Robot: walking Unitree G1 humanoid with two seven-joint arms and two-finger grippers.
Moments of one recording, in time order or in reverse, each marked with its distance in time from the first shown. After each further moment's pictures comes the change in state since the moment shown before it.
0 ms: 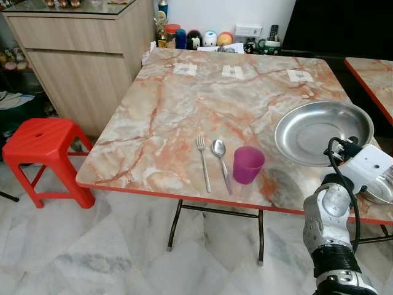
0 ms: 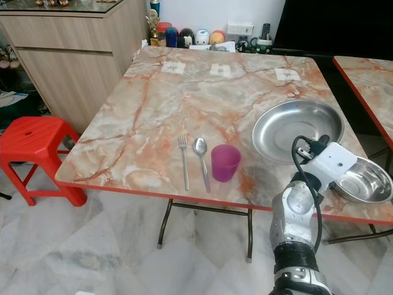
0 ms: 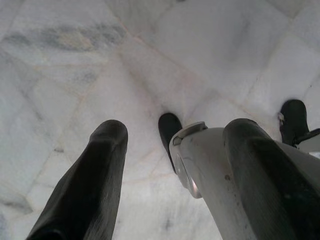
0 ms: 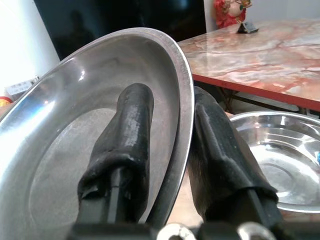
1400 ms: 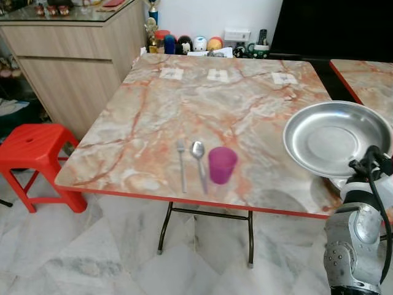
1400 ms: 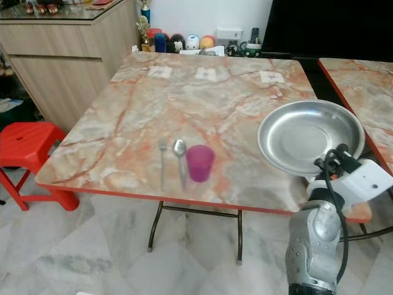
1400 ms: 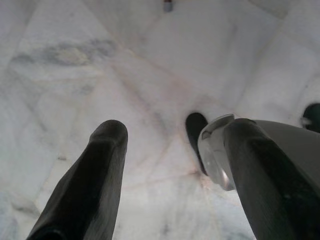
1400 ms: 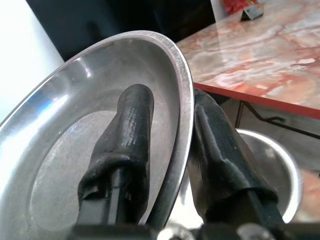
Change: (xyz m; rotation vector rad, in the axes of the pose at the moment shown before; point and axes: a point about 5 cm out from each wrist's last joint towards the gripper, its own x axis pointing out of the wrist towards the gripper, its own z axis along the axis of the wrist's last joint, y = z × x) left arm -0.001 0.002 -0.001 0.061 -0.003 0.024; right arm -0.028 -0.026 0.030 0.154 0.055 0.070
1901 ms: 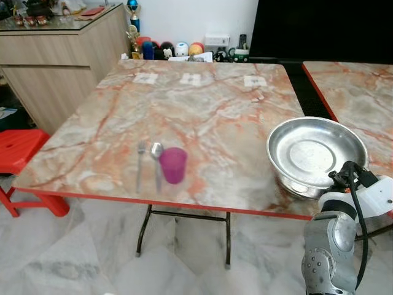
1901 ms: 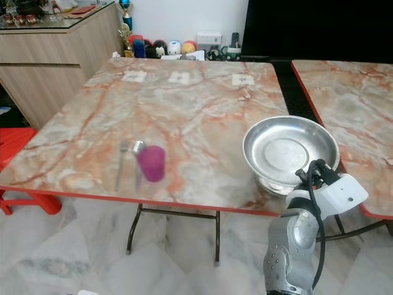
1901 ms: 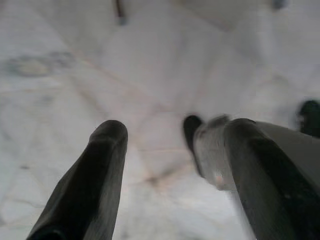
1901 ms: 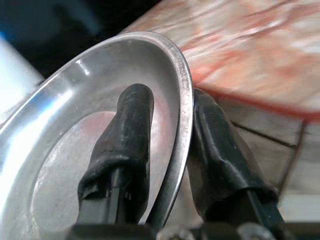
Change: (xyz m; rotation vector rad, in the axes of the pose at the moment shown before) left arm 0.001 -0.013 -0.001 -0.008 0.004 -0.029; right arm -0.023 -0.001 -0.027 0.101 0.117 -0.125
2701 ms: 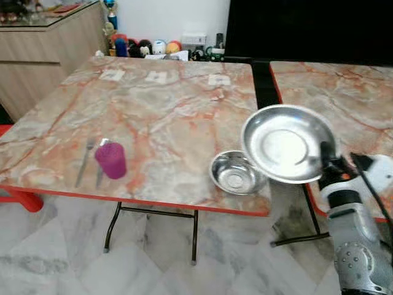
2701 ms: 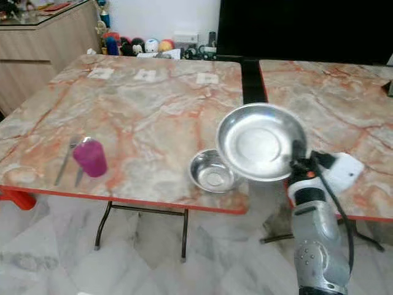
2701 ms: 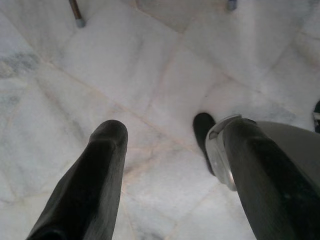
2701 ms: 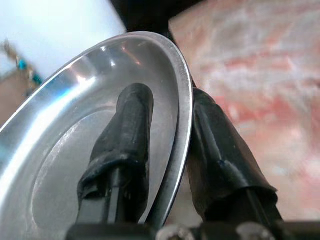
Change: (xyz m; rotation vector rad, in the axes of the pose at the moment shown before) left arm 0.002 0.010 0.006 0.015 -0.003 0.021; right arm 0.006 0.012 -0.002 -0.019 0.288 0.539
